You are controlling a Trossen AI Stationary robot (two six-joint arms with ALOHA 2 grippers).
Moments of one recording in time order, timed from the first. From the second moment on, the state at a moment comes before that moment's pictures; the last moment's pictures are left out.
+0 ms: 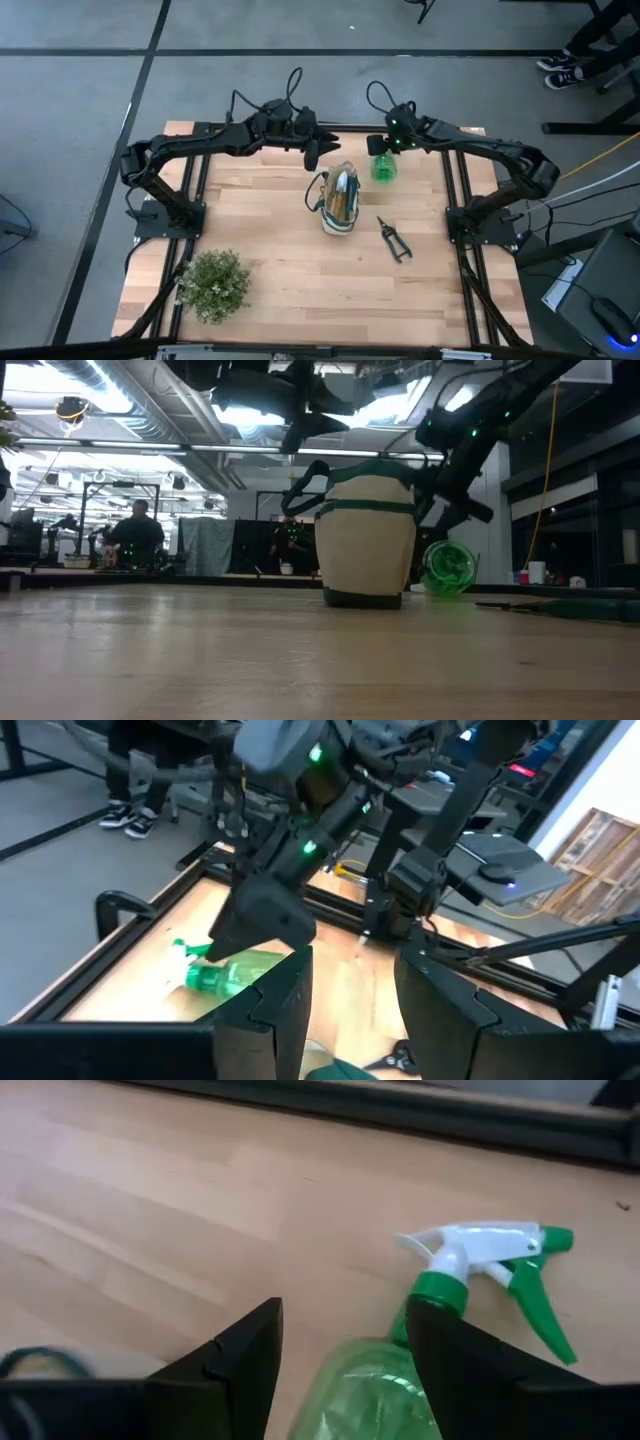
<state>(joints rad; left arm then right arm) 0.44 1.55 1.18 0.16 0.32 -0.26 -0.65 1.46 0.96 -0.46 0.01 0.63</state>
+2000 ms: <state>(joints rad) 0.39 1.55 1.18 0.10 0.31 -0.27 -0.37 1.43 0.96 -0.85 0.00 0.97</state>
